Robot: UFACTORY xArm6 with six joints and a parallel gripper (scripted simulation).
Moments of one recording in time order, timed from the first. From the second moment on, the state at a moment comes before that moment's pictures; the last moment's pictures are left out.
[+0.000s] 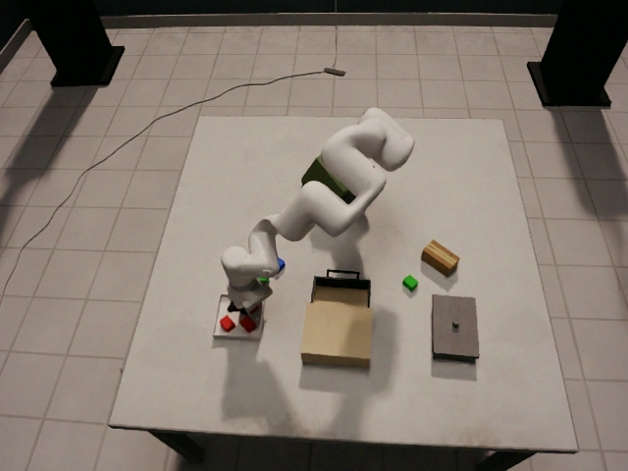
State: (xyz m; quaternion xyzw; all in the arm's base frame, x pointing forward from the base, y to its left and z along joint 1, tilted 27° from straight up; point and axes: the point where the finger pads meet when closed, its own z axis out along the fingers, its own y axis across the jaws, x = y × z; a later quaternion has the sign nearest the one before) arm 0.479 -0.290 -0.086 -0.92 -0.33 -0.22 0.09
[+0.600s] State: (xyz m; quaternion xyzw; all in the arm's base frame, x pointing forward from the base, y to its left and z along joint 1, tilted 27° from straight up) arm 0.476 -0.292 -0.080 -0.92 -0.33 -0.22 0.09
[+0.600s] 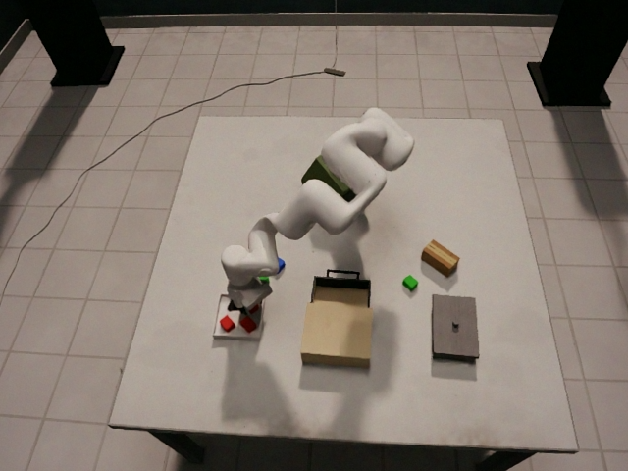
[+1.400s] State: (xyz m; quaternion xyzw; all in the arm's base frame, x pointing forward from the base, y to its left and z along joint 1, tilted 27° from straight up) arm 0.451 -0.316 -0.013 -0.92 -0.33 -0.22 0.09
